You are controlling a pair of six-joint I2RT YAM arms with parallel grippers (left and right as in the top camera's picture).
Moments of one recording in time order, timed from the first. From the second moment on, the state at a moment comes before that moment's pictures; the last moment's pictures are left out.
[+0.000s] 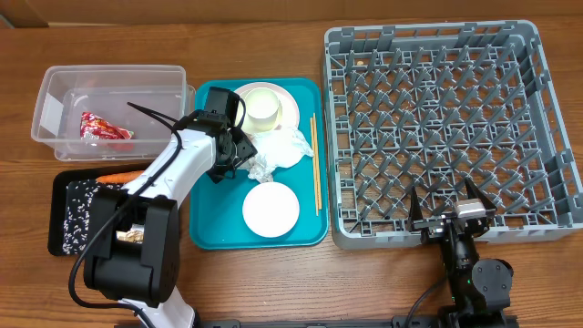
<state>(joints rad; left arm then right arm) -0.22 1.84 1.18 -0.66 -0.01 -0.86 0.12 0.01 0.02 -0.03 0.01 -0.11</state>
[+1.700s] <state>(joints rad) -0.21 1.81 1.53 -0.98 -0.04 -0.72 0.12 0.01 0.02 -0.03 0.01 -0.11</state>
